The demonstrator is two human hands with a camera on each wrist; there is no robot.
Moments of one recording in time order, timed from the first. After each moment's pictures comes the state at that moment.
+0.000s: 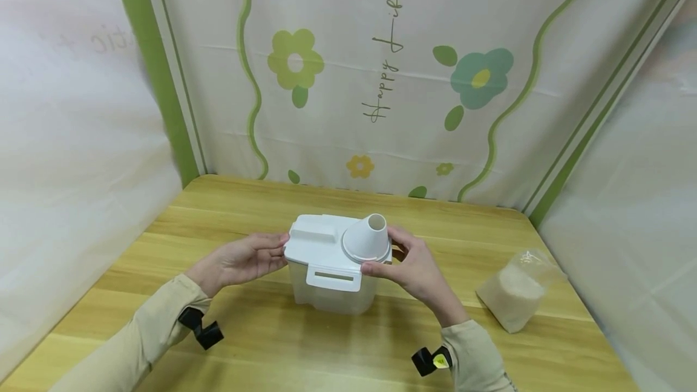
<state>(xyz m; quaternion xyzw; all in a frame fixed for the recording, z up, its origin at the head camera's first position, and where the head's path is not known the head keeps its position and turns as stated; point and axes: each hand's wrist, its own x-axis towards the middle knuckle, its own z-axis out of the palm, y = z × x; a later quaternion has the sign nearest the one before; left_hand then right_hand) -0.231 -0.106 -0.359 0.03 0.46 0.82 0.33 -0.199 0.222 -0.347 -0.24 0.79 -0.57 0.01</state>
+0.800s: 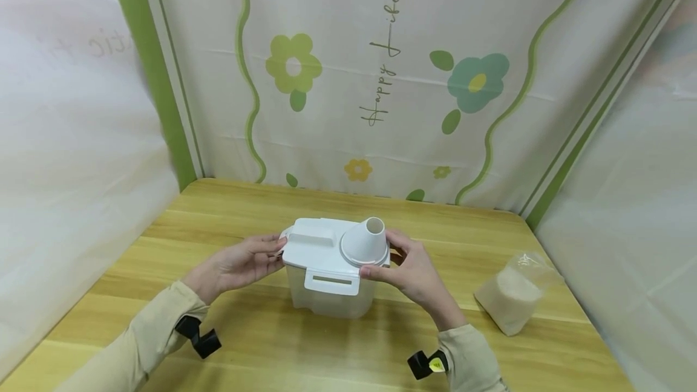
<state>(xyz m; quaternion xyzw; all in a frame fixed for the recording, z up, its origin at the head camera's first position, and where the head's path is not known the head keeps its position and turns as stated) -0.227 -0.104 -0.358 0.03 0.45 0.84 0.31 -0.185 0.213 -0.326 -0.23 0.79 -0.57 0.01</state>
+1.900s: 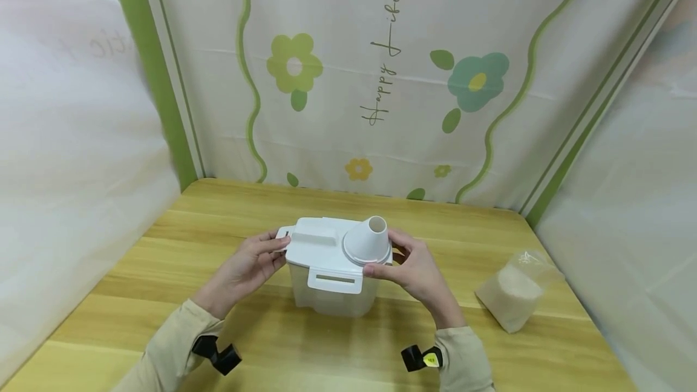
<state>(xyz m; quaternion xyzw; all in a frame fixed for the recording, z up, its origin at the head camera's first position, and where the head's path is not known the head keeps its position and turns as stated) -0.210 -0.086 -0.358 0.01 0.47 0.87 0.18 -0.197 0.220 -0.350 -0.22 0.77 -0.59 0.00</state>
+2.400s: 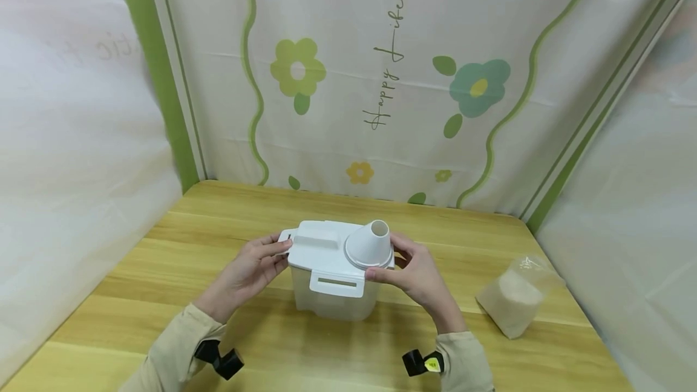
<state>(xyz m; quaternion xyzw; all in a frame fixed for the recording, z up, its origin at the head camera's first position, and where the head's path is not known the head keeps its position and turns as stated) -0.206 -0.085 -0.359 0.01 0.46 0.88 0.16 -0.196 0.220 -0.351 -0.22 0.77 -0.60 0.01</state>
